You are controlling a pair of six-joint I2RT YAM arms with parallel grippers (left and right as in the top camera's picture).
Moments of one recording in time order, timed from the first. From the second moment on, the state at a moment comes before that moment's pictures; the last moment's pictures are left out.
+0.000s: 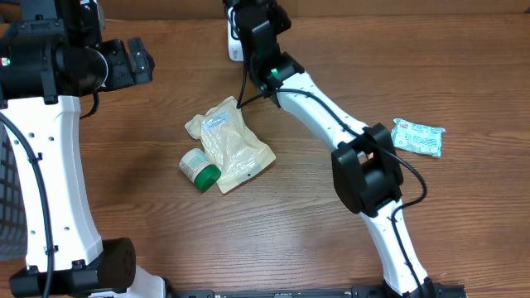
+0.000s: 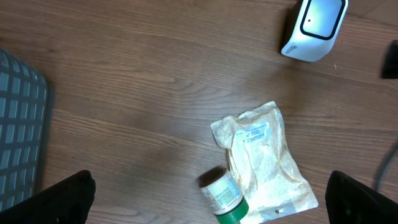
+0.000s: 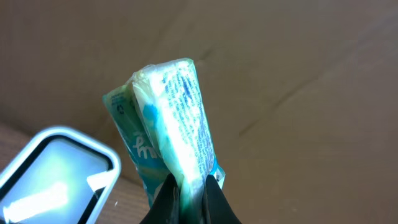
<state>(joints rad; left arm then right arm) 0.08 1.73 2.21 -1.49 0.01 -0.19 0.57 2.43 2.11 0.09 0.66 -0.51</state>
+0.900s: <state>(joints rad) 0.08 1.73 2.21 -1.49 0.01 -0.19 0.59 2.53 2.10 0.06 0.52 -0.60</state>
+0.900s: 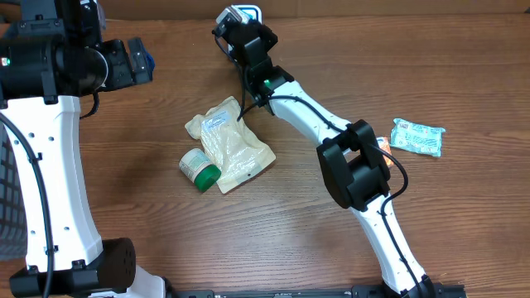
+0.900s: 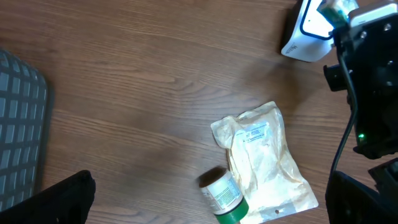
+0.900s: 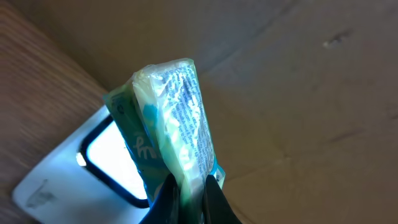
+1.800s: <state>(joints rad) 0.08 1.73 2.21 -1.49 0.01 -0.19 0.41 1.93 2.10 -1.10 -0.22 0.27</state>
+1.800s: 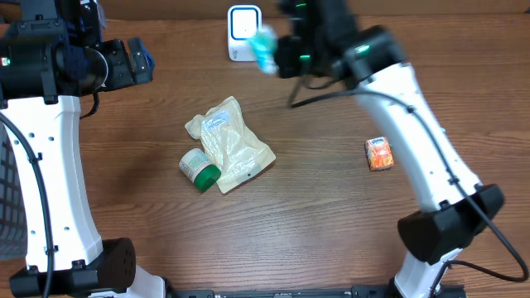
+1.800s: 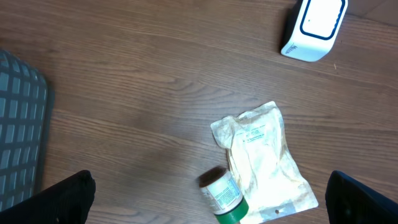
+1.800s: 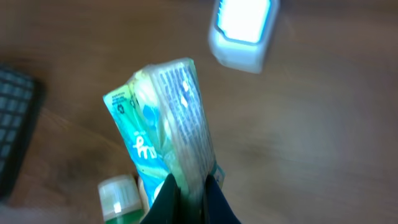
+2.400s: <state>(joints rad) 0.08 1.73 2.21 -1.49 0.01 -0.19 0.15 1.97 1.53 -1.16 0.03 0.43</state>
